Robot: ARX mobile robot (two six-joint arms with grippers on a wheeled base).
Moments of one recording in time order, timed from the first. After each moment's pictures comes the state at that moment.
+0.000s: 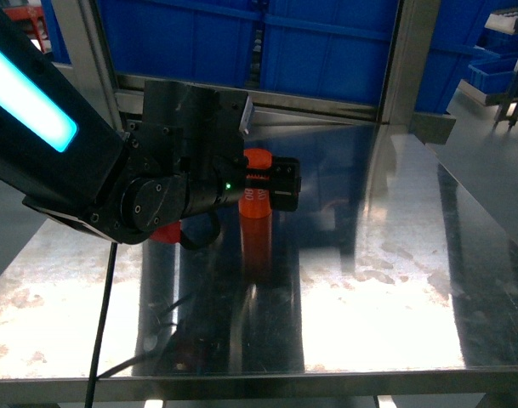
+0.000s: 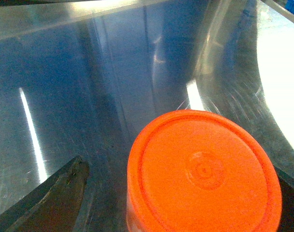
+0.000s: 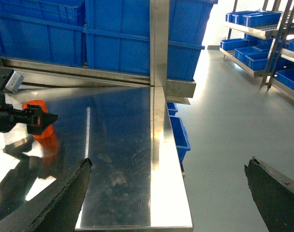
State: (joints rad) left arm -0.37 2.35 1.36 0.62 0.02 -0.09; right arm 0.00 0.00 0.01 0.00 0.00 0.00
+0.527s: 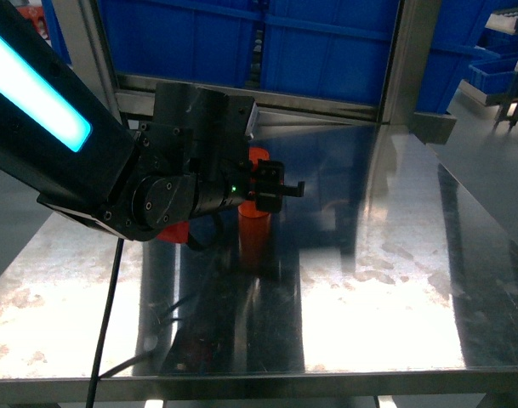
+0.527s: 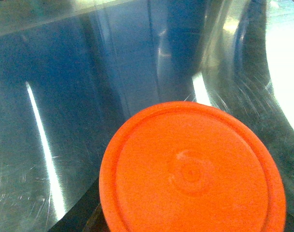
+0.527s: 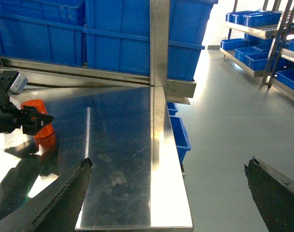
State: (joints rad) left arm -0.38 2.37 1.39 0.57 -0.01 -0.07; right arm 0.00 0.00 0.01 0.00 0.00 0.00
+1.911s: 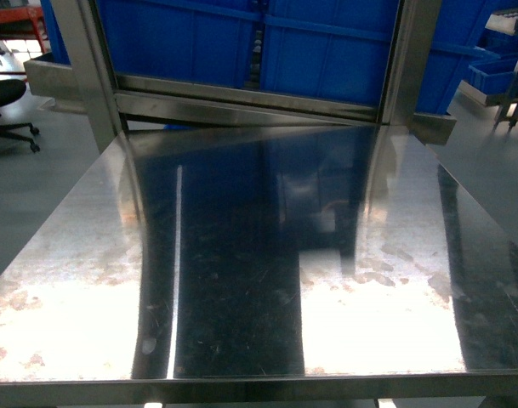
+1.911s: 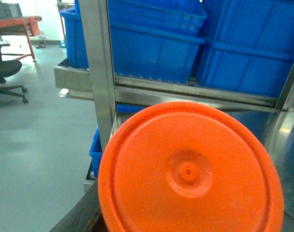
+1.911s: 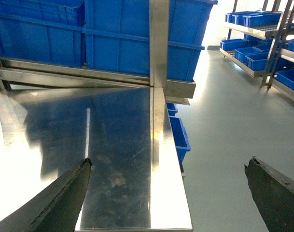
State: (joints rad) left arm -0.17 1.19 0.39 0.79 -0.18 -0.02; right arm 0.00 0.00 0.01 -0.01 0.00 0.00
